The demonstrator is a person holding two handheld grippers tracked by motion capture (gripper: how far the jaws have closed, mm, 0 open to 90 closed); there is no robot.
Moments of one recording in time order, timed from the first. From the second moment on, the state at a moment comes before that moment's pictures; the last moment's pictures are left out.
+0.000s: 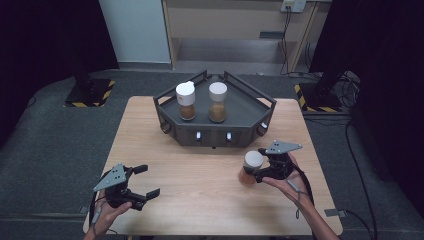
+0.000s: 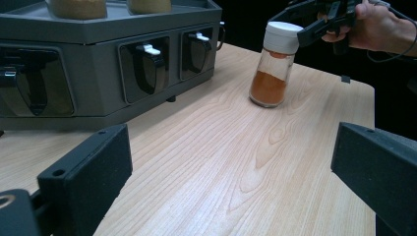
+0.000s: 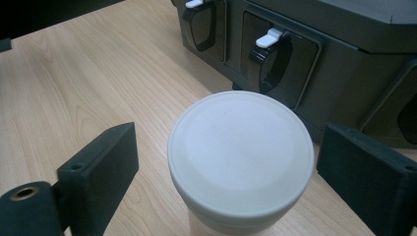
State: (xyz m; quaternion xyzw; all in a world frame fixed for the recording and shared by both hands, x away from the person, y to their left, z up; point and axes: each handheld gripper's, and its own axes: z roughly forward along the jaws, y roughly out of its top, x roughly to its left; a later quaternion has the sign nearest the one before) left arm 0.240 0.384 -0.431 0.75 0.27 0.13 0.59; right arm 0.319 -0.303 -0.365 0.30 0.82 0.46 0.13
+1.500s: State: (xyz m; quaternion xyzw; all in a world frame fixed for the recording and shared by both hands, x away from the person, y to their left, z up) left arm 0.238 0.385 -0.431 0.75 0.27 0.14 0.59; right arm 0.319 -0.299 -0.366 0.29 0.83 0.45 0.15
